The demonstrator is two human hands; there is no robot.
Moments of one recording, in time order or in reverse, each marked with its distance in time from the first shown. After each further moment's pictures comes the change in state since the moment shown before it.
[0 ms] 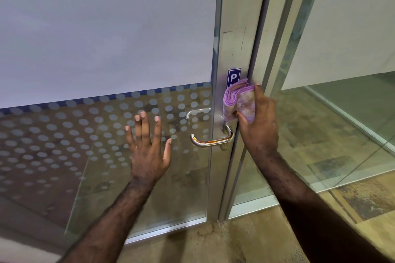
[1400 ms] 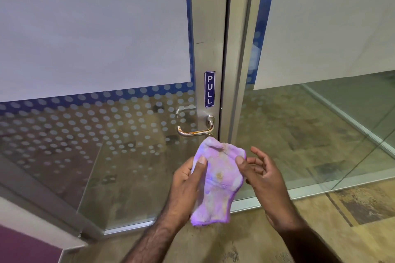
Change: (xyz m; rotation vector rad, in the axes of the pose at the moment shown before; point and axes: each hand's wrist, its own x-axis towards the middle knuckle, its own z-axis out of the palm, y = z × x) left_hand -0.041 0.200 -0.186 -1.590 -0.553 -0.811; right_hand -0.114 0.022 -0.172 0.774 -0.481 0.674
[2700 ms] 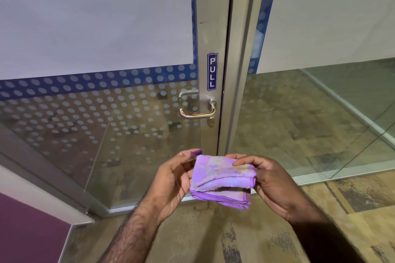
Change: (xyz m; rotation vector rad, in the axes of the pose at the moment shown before) left_hand -0.030 0.005 -0.033 -0.473 -0.057 -0.365; right_hand -0.022 0.002 -0.026 0.276 -0.448 0.191
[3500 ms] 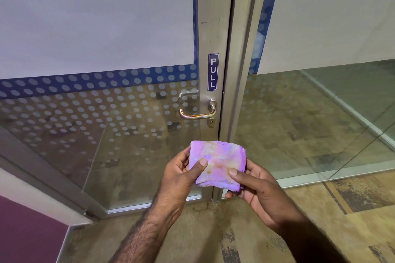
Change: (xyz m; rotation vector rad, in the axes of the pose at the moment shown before) left_hand 0.005 -0.018 0.007 0.276 0.099 0.246; right_hand -0.007 0.018 0.023 0.131 -0.051 0.049
